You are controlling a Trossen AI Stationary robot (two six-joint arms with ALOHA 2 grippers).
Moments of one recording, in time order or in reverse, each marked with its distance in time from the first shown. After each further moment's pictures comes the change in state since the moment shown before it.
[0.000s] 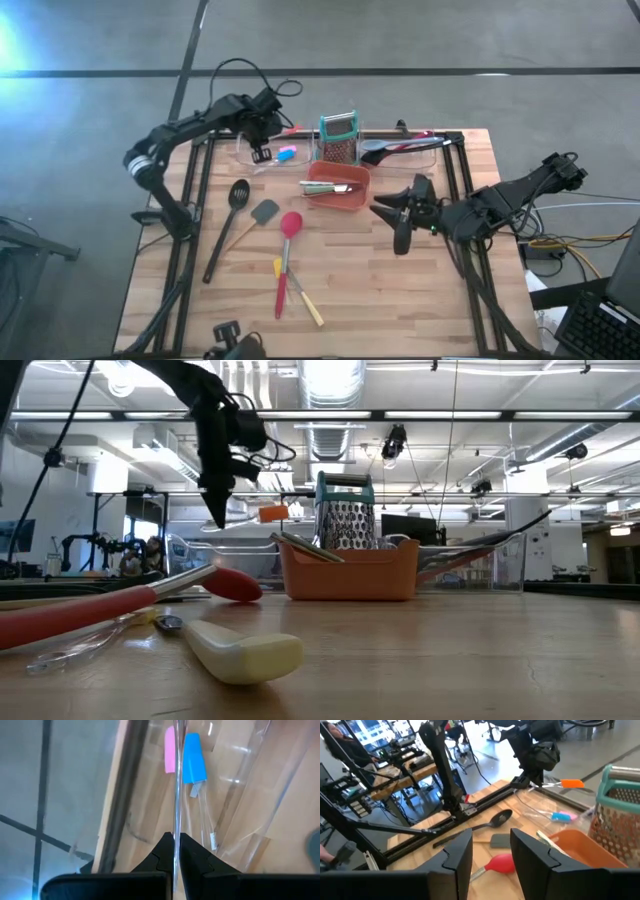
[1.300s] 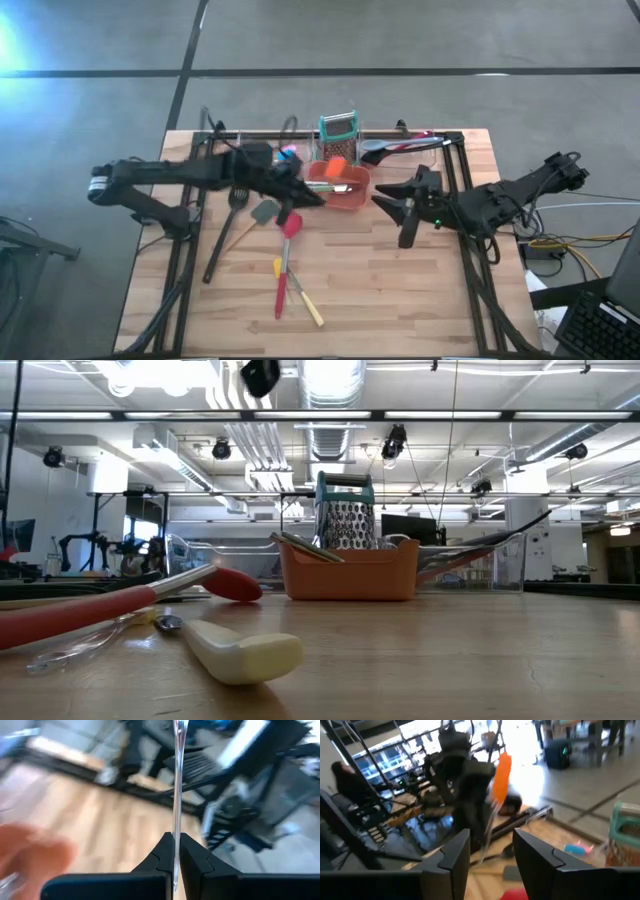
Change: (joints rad) left arm -0.644 -0.354 -0.200 0.811 0.484 -0.860; right arm -0.013 -0.028 0.000 0.201 0.002 -0.148
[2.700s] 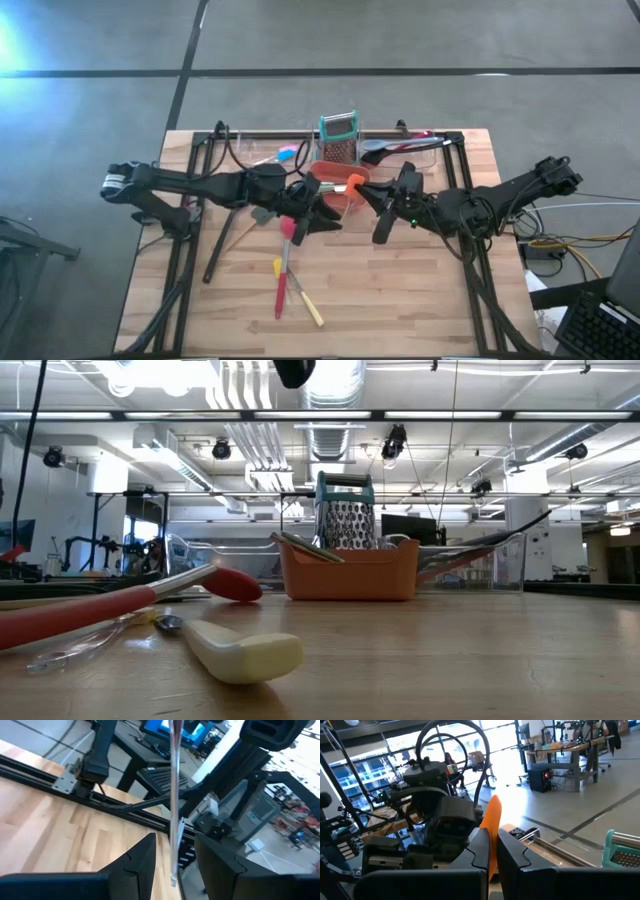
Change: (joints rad) left arm -0.148 0.136 -0.016 0.308 -0.054 -0.165; right arm -0.069 0.127 0.000 0.248 0.043 -0.175
